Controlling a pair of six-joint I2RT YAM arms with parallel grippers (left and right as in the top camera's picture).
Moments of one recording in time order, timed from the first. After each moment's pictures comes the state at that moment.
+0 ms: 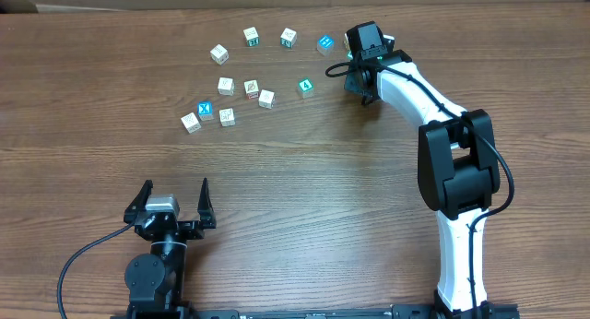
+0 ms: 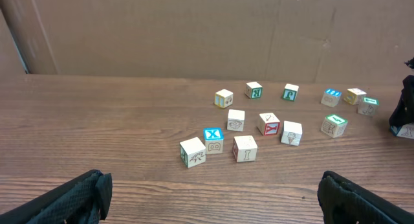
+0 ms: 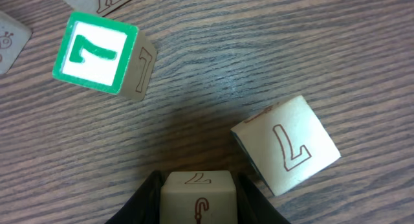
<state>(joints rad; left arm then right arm) -0.01 0.02 0.01 -0.08 -0.02 -0.05 0.28 2.32 1.79 -0.61 0.24 0.51</state>
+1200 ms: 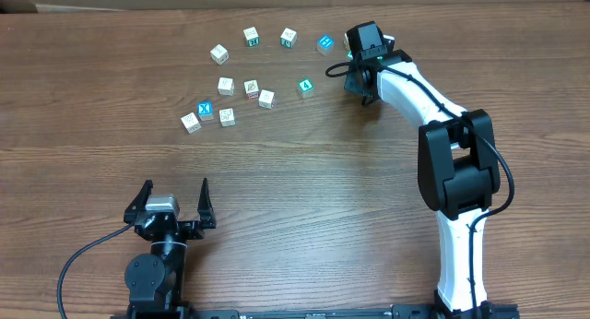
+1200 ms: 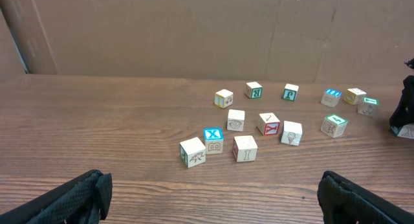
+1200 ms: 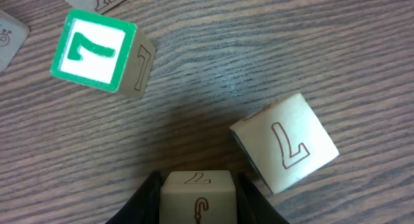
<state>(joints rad) -0.01 0.02 0.01 -0.08 -0.02 -0.05 0.28 2.32 1.79 -0.62 0.24 0.51</state>
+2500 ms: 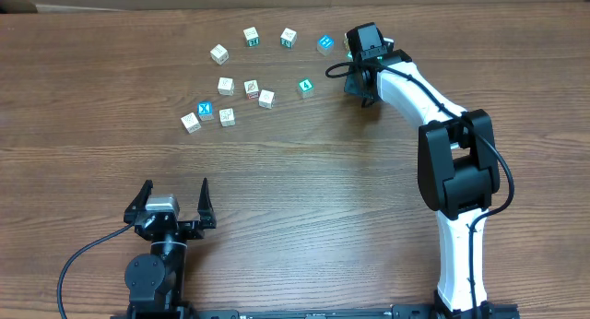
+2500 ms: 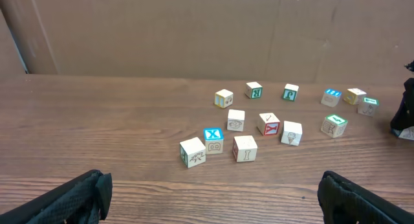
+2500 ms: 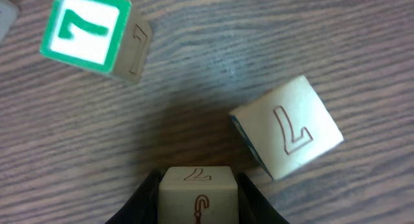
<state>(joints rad) -0.01 0.01 0.01 -0.08 -0.02 -0.05 0.28 2.32 1.80 -0.66 0.23 0.51</state>
